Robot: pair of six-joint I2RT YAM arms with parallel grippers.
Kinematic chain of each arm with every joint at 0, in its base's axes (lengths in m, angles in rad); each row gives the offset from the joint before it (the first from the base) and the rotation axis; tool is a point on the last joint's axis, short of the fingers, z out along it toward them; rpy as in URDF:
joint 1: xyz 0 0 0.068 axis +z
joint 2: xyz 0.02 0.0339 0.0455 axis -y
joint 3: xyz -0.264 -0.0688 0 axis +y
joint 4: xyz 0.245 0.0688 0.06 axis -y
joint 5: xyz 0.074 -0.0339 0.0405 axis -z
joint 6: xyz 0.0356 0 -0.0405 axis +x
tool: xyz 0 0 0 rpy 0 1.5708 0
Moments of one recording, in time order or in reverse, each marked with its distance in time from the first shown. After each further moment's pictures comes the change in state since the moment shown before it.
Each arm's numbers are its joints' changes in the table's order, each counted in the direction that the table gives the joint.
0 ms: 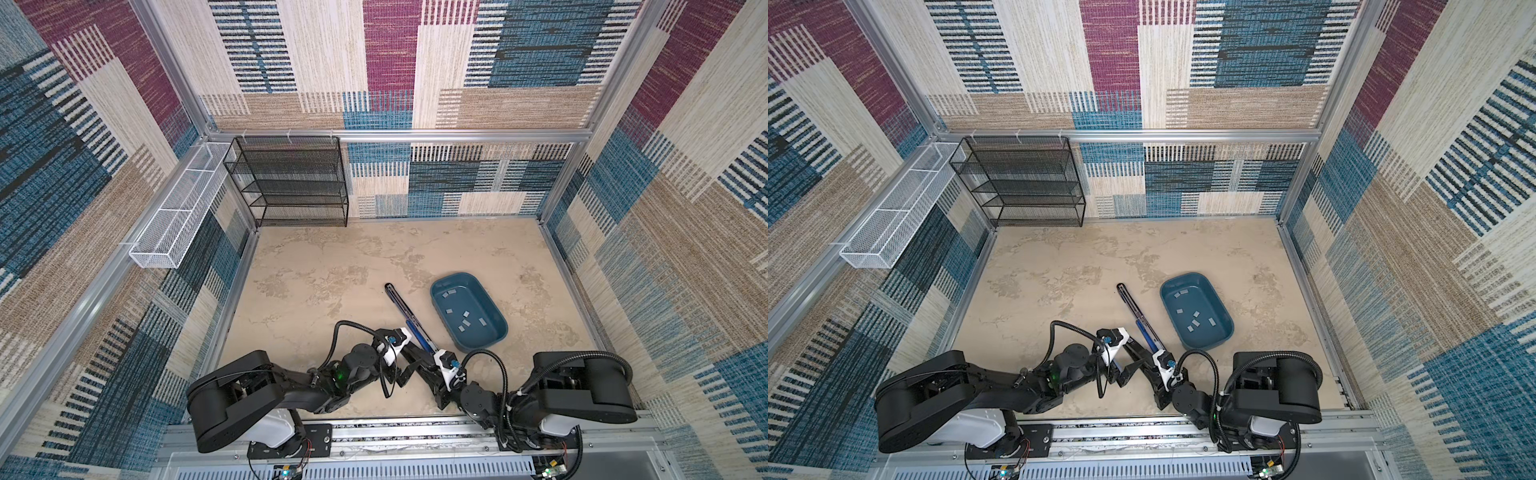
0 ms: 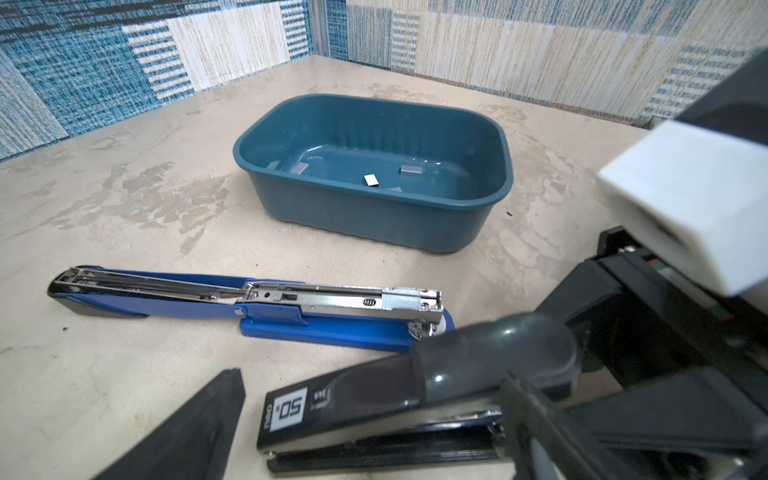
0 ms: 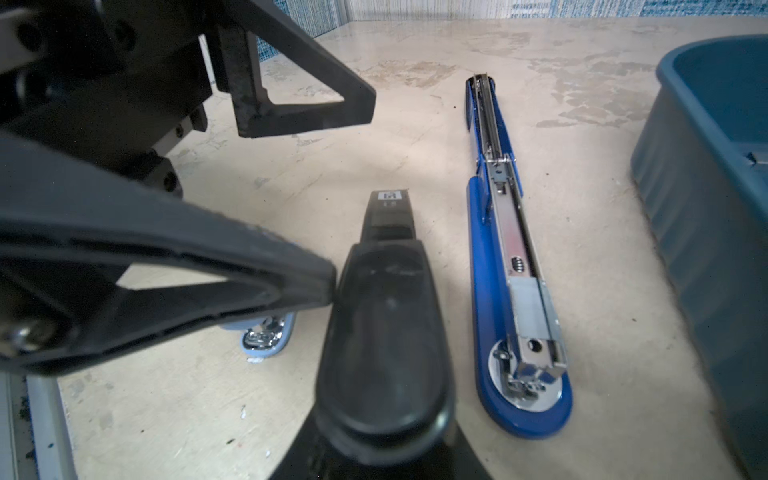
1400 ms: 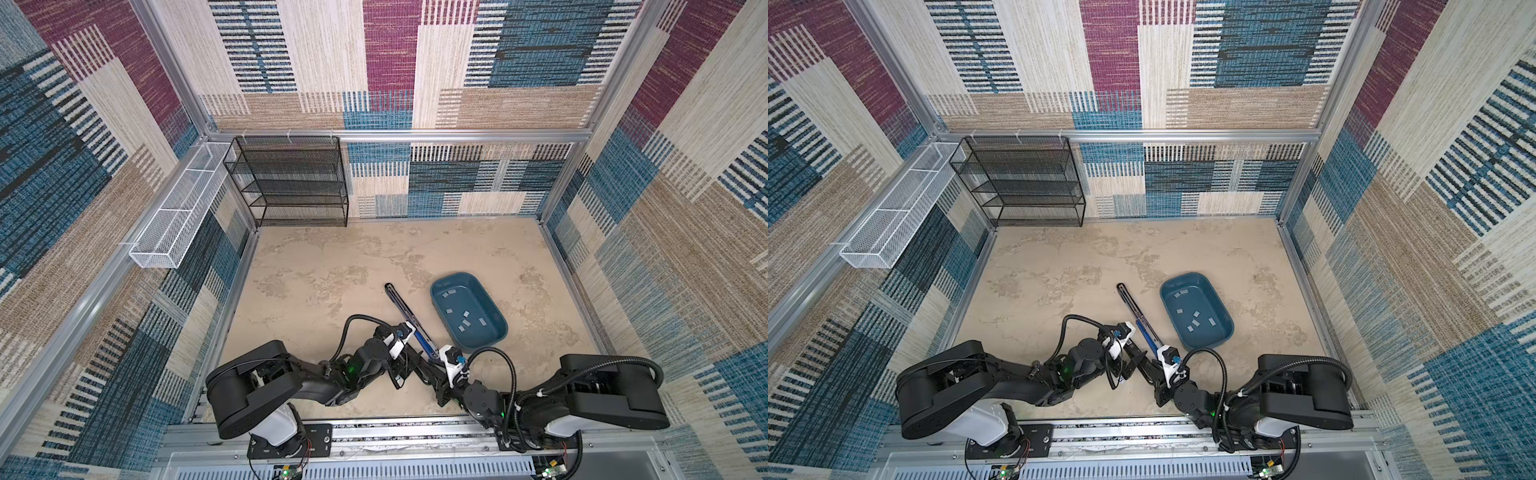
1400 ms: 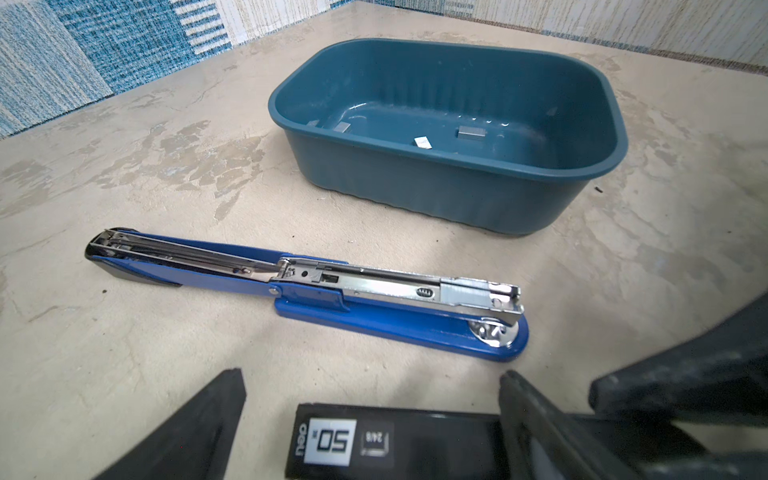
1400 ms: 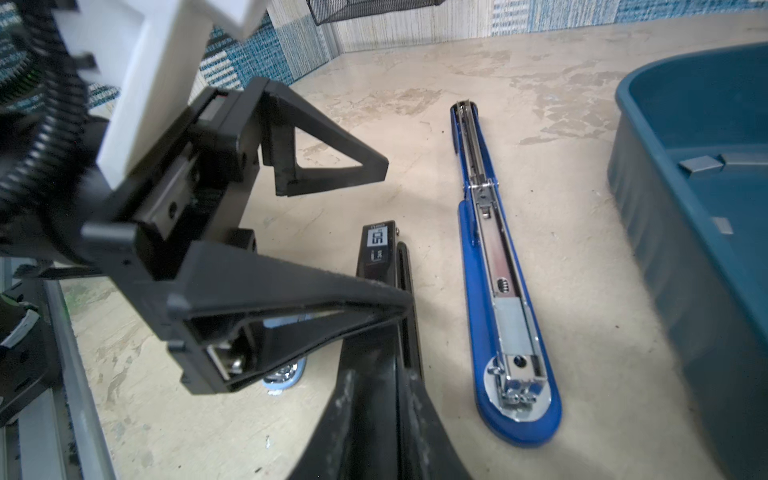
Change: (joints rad) left arm -0.002 -0.127 -0.091 -0.082 -0.113 -0.007; right arm 0.006 0.137 -0.006 -0.130 0.034 0.083
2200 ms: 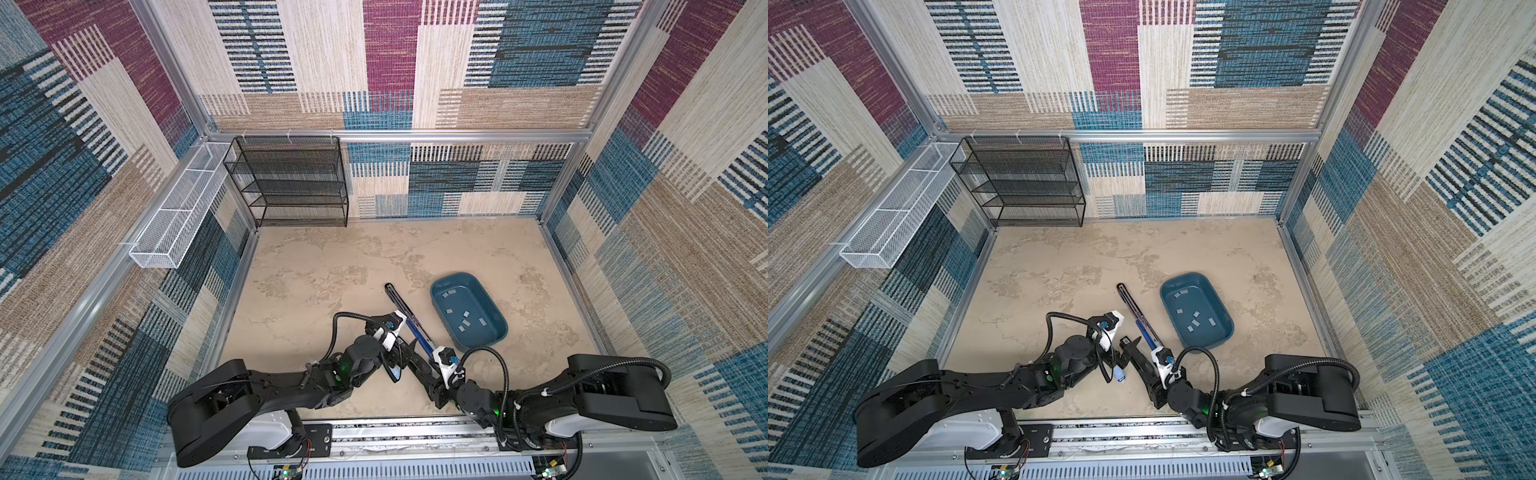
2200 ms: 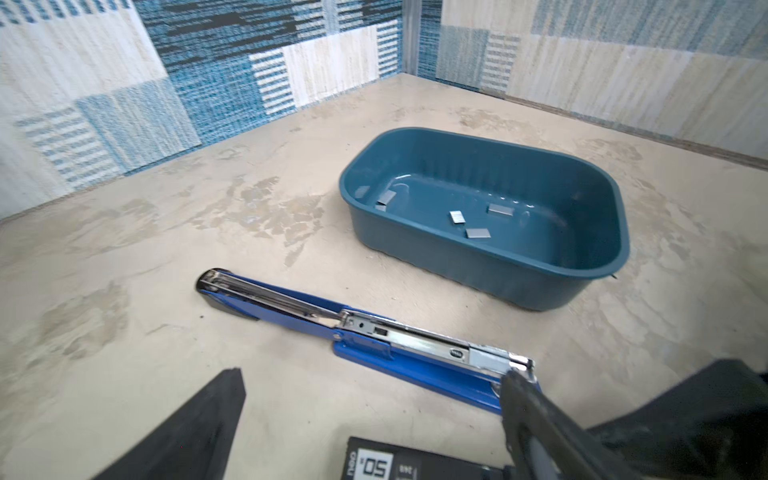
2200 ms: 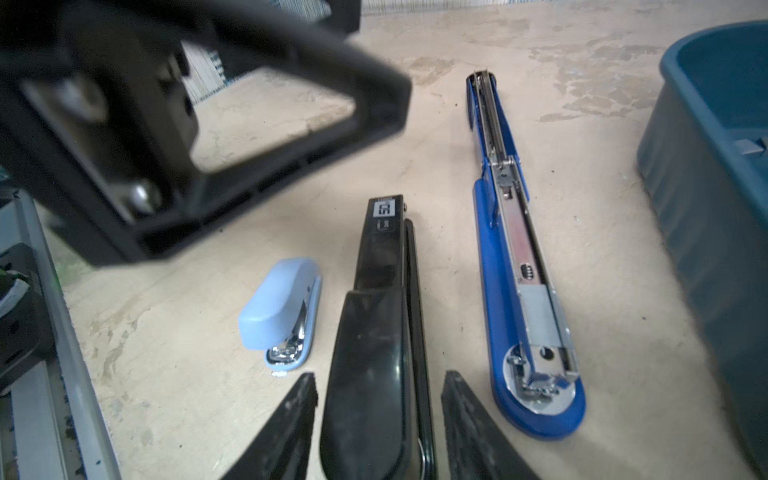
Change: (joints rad) left arm 0.001 0.269 -0.019 -0.178 -0.146 -0.033; right arm 0.006 0.053 -0.056 -0.183 -0.029 0.007
